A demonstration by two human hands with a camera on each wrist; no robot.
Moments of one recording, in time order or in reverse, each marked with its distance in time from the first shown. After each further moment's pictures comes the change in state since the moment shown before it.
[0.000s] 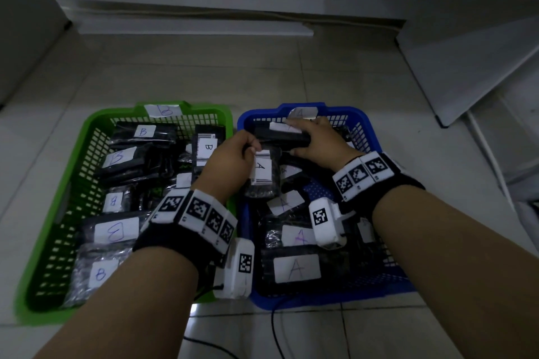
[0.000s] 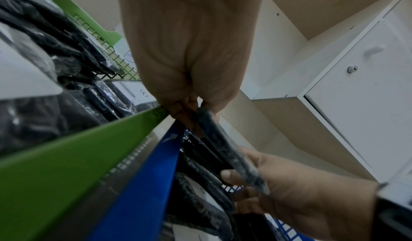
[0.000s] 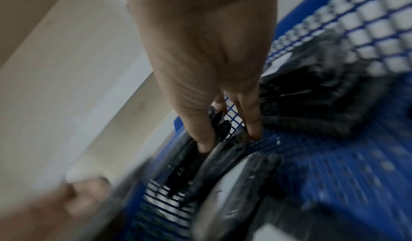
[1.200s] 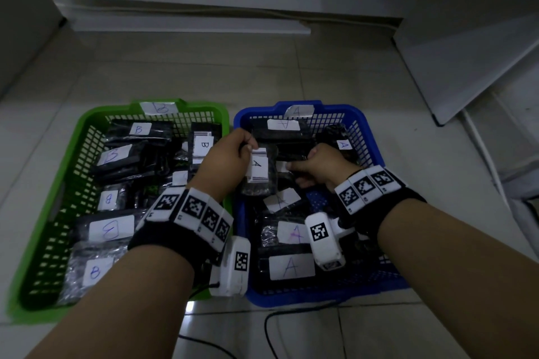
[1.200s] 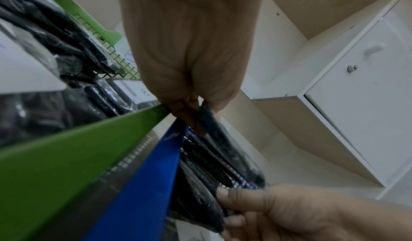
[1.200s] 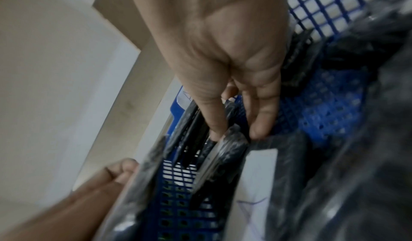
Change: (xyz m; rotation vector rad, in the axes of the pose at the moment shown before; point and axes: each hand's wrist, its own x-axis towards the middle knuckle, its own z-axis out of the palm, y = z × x) left_hand 0.001 -0.001 0.003 -0.013 0.006 0.017; right_hand -0.029 0.001 0.016 0.614 -0.046 0.372
